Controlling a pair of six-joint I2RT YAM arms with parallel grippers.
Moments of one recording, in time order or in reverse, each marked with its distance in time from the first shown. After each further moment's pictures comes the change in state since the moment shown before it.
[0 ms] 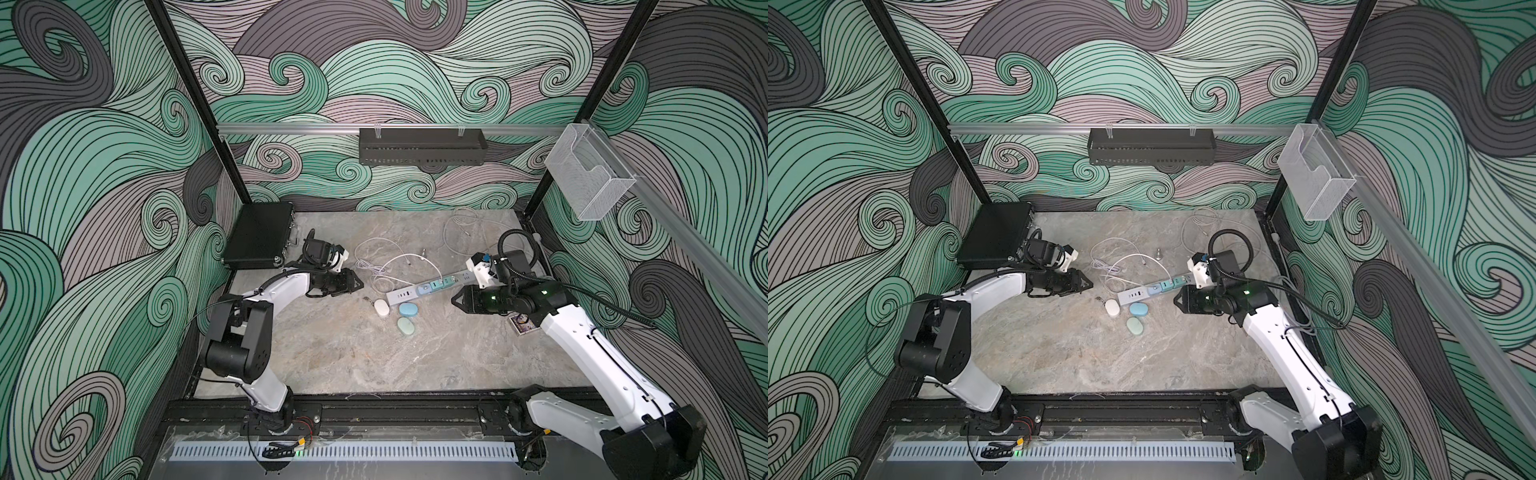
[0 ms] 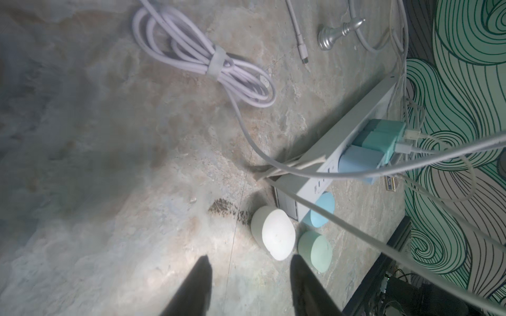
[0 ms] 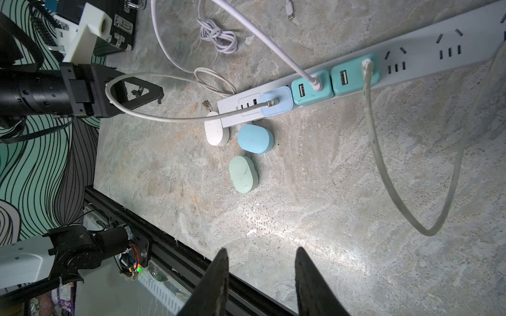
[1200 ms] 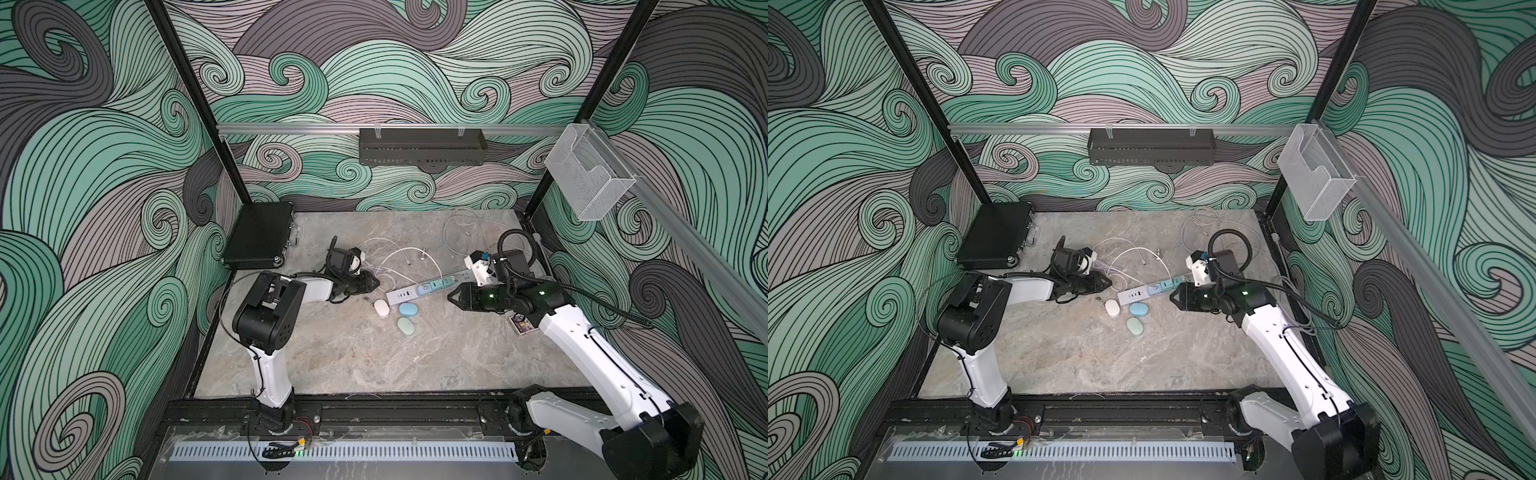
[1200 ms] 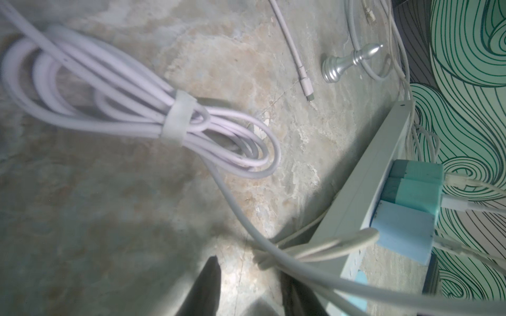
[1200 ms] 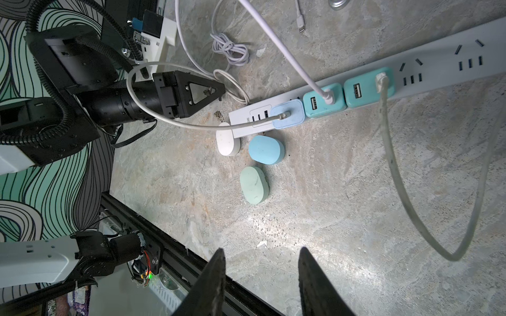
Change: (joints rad) left arm -0.141 0.212 -0.048 0.492 -0.115 -0.161; right arm 0.002 -0.009 -0.023 0.074 -0.037 0.035
